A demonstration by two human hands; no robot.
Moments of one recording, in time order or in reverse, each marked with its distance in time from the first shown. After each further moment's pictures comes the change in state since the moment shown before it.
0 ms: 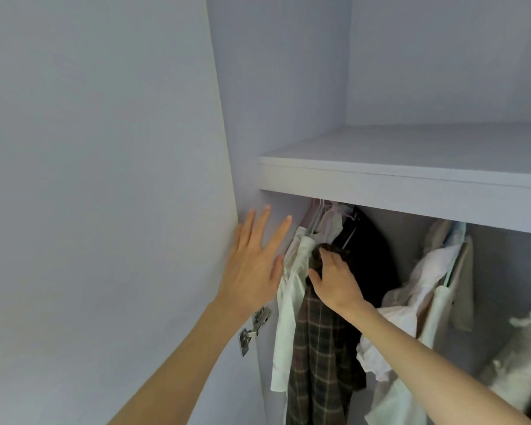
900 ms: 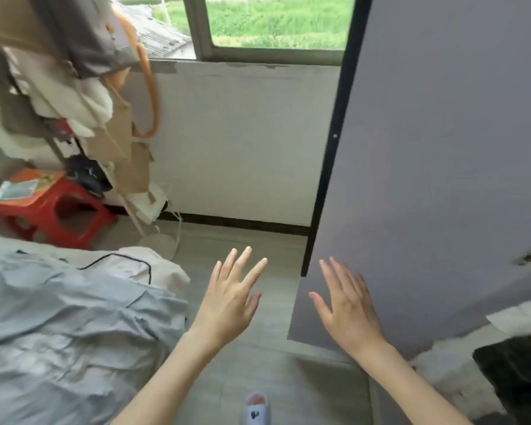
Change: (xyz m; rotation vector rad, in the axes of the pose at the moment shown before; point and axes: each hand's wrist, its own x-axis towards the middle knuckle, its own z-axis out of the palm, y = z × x) left_hand -0.469 0.096 -0.148 0.415 -0.359 -1.208; right_hand -0.298 -0.142 0.159 0.125 -0.593 -1.033
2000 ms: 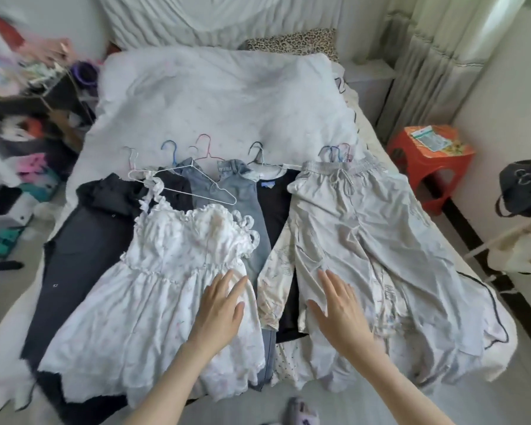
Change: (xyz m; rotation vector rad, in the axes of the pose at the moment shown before) left_hand -0.557 -0.277 -0.072 -0.133 0.242 -1.500; right_hand -0.109 -0.584 0.259 0.128 -0.675 -1.159
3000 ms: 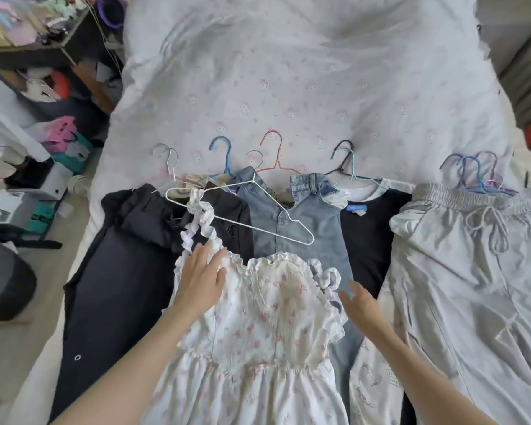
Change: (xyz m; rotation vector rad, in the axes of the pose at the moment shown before) left_hand 0.267 -0.287 -0.068 0.091 -0.040 -0.249; right_hand 0.345 -0.074 0.152 0.273 -0.423 0.500
